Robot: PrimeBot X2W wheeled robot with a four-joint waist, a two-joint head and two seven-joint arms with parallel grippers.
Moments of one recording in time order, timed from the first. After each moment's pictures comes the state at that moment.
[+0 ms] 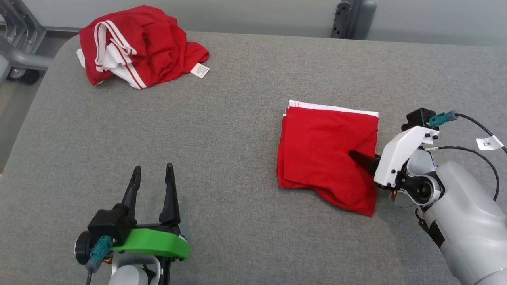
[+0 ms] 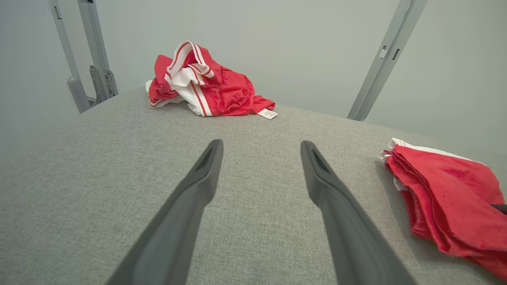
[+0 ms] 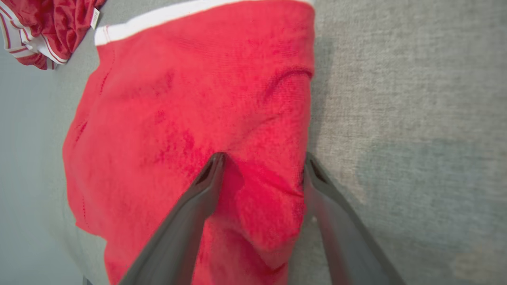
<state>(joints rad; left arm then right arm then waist) -0.10 0.05 -0.18 0.19 -0.33 0.01 -0.26 -0.62 -0.25 0.30 0.73 0.86 0.13 0.48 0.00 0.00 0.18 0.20</state>
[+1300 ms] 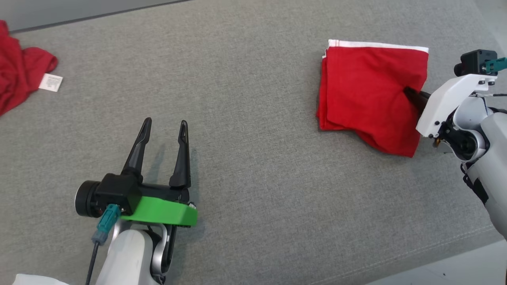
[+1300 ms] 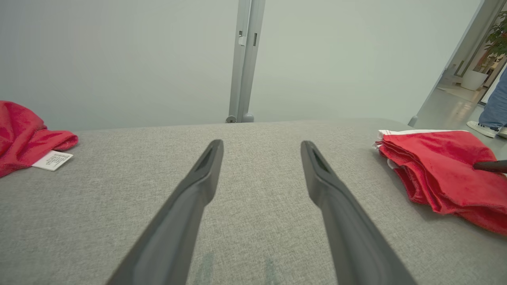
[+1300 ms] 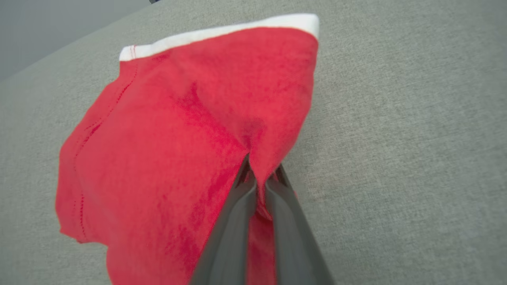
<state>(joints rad) -0.24 0.05 -0.21 0.13 -0.22 -0.04 -0.26 -0.81 -0.43 0.44 0.76 0.89 0.13 0.29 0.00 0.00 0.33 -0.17</state>
